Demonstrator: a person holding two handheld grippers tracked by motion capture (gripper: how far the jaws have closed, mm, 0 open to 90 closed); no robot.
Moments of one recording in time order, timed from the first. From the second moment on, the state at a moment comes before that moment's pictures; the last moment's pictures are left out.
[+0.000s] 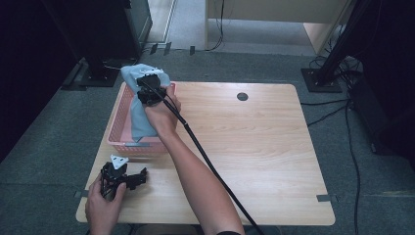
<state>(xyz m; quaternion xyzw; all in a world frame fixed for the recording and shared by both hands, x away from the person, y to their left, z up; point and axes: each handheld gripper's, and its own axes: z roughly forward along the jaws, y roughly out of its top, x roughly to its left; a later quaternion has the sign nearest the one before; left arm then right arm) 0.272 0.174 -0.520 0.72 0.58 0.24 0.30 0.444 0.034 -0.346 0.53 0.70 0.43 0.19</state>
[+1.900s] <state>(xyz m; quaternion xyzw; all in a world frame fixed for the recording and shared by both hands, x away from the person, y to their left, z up) 0.272 0.173 -0.520 0.72 0.58 0.24 0.30 0.488 0.071 -0.439 0.59 0.70 0.36 0.16</state>
